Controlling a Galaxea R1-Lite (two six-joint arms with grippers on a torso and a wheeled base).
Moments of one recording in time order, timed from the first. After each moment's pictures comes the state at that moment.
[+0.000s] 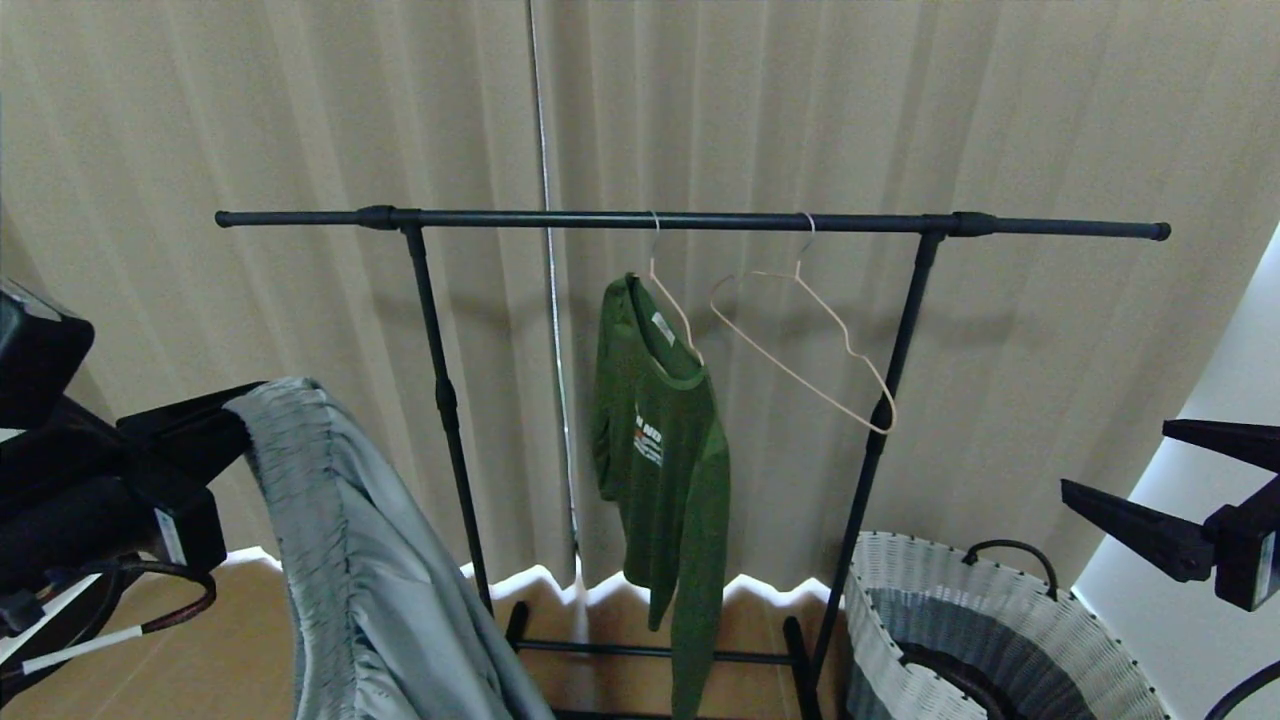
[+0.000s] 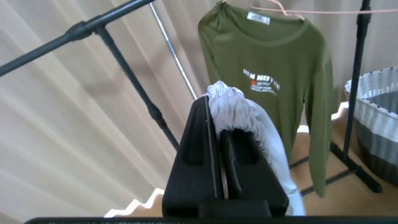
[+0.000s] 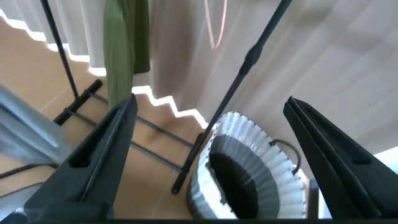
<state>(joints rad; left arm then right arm) -0.28 1.09 -0.48 -0.53 -0.02 0.36 0.10 1.08 -0.56 -0.18 0.14 -0.24</state>
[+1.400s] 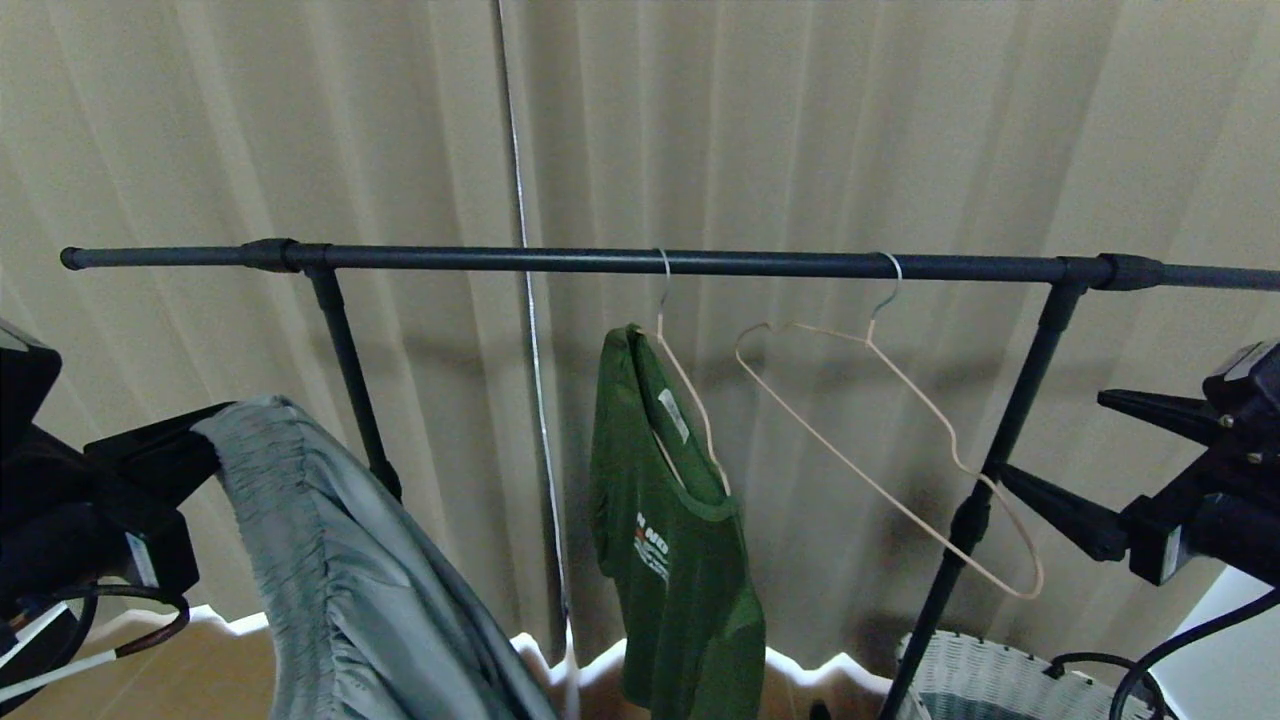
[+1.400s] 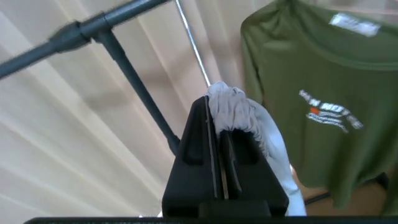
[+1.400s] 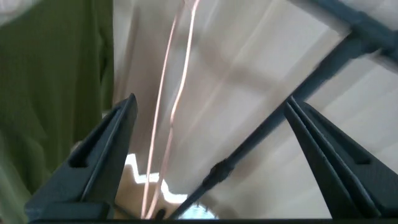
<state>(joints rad) -0.24 1.05 -0.43 -0.54 -0.03 0.36 0.16 1.22 -0.43 -0.55 0.15 -0.36</state>
